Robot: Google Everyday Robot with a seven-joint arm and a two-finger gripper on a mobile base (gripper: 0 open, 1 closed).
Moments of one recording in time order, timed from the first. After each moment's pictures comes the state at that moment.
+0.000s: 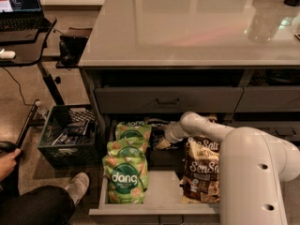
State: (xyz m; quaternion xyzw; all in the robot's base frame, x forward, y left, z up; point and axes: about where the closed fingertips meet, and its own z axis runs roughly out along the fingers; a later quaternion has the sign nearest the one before) arm 0.721 -0.073 0.363 -0.60 0.74 0.12 0.29
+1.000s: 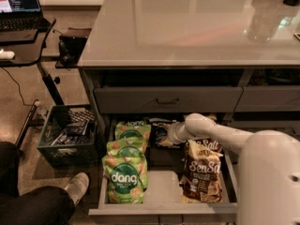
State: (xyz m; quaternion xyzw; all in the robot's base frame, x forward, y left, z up) arm 0.708 -0.073 0.402 -0.61 0.71 0.11 0.33
